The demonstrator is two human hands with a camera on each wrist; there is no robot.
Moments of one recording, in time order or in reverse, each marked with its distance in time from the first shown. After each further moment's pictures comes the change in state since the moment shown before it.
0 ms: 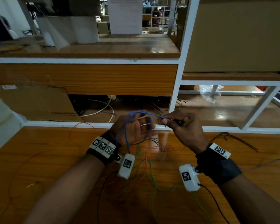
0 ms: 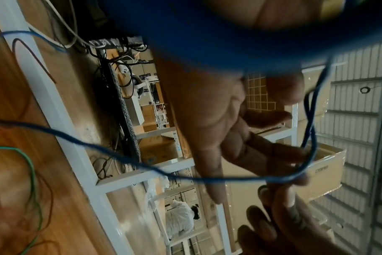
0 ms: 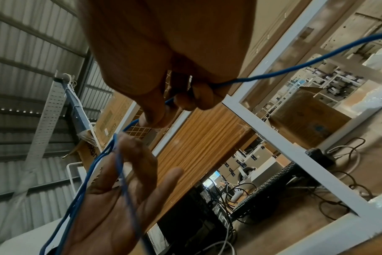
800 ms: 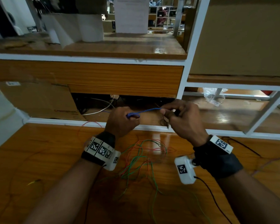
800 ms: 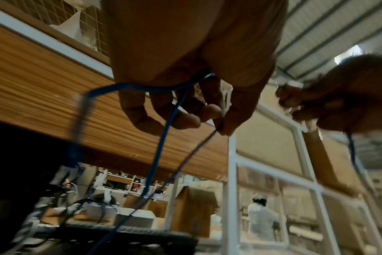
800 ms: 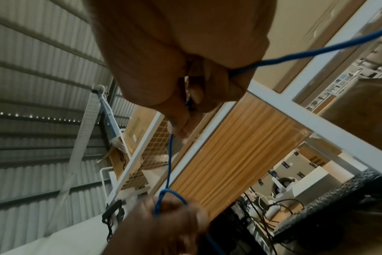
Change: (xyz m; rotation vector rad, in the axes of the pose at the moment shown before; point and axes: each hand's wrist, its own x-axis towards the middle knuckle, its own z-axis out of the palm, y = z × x) left_hand -0.013 0.028 -0.013 1.733 0.833 0.425; right_hand 0.034 -0.031 0.009 -0.148 0.017 0.031
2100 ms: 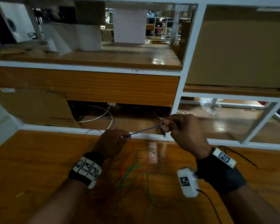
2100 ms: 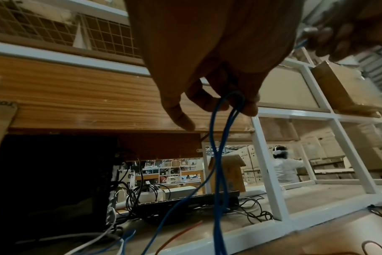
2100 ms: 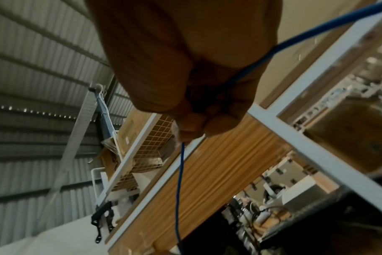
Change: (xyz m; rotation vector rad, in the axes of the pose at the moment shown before) left_hand -0.022 -0.058 0.018 0.114 -0.109 0.306; right_hand -0.002 0.005 -0.016 -0.105 -0.105 0.074
